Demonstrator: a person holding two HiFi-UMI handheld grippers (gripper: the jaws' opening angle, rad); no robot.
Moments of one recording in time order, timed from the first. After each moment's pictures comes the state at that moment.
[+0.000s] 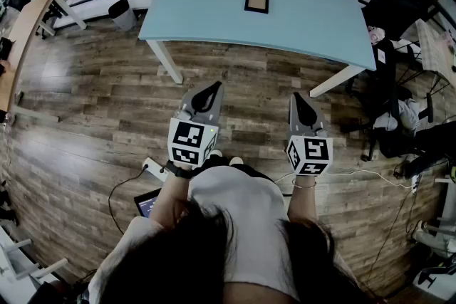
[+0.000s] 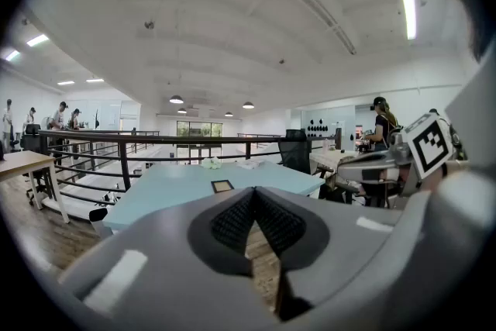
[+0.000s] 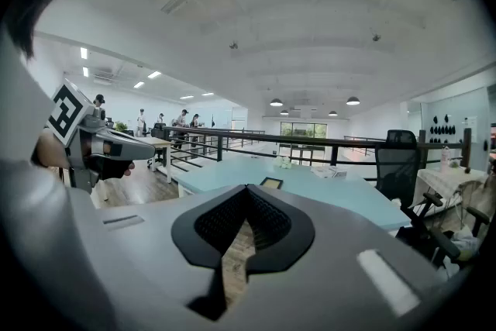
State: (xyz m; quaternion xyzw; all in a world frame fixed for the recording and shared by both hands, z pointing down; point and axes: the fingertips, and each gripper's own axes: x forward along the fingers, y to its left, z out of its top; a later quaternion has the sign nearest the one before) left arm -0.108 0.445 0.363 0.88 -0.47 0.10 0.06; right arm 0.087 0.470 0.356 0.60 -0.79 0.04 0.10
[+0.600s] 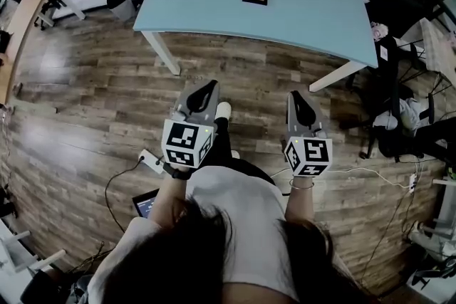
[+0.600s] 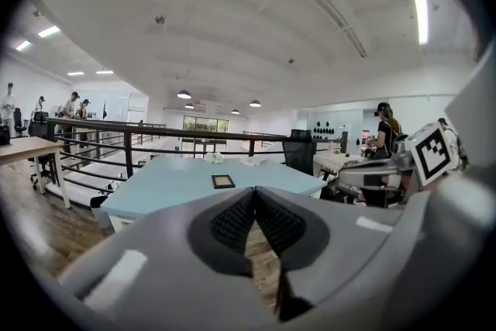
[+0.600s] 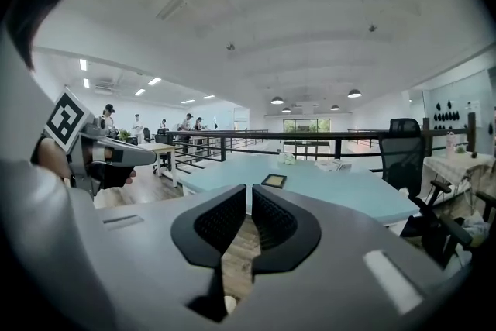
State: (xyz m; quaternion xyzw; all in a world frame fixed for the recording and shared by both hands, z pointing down) left arm -0.104 0.448 0.377 0.87 -0.49 0.09 0.09; right arm 0.093 0.469 0.370 0.59 -0.80 0.06 0.08
